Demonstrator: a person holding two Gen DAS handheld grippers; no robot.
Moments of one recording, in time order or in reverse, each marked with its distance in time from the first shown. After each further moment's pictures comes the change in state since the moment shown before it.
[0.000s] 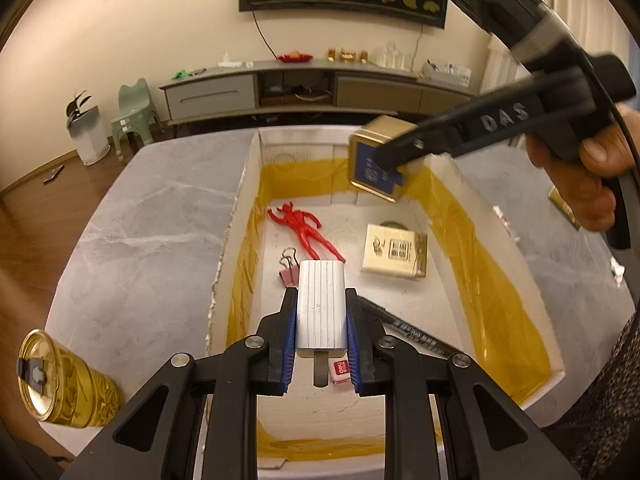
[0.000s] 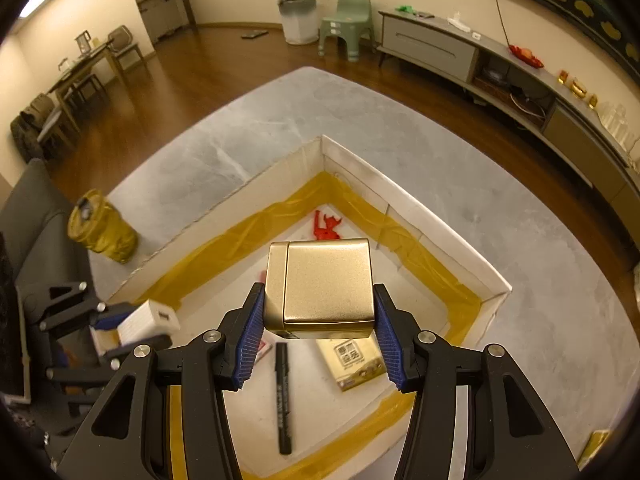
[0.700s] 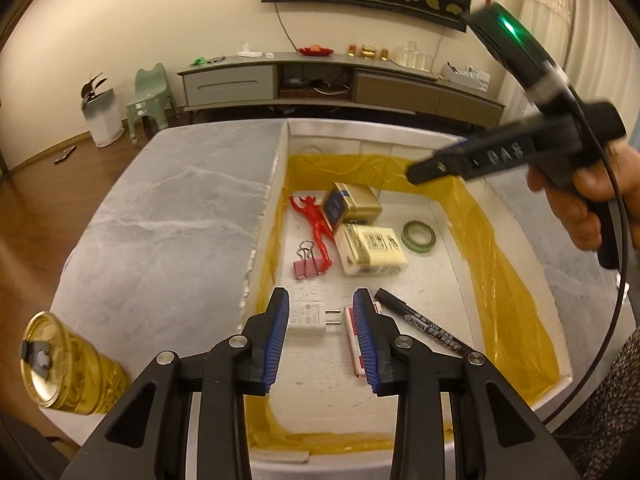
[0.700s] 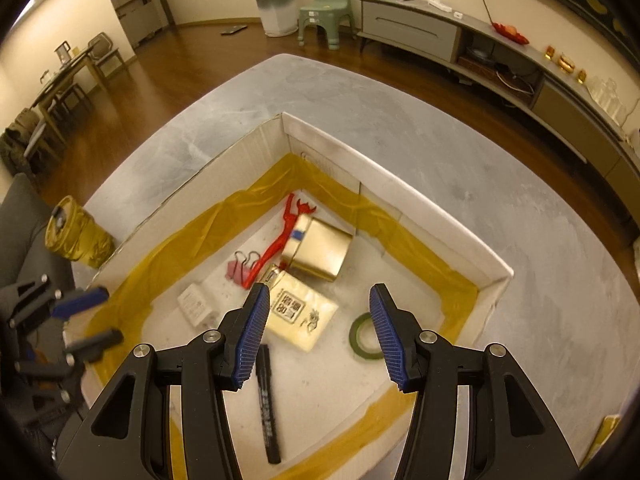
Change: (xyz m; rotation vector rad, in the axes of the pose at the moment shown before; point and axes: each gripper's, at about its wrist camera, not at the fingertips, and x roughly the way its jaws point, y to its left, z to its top) left arm -0.011 0.019 -0.003 -0.081 0.001 0.033; right arm 0.014 -0.023 -0.014 0.069 0.015 -0.008
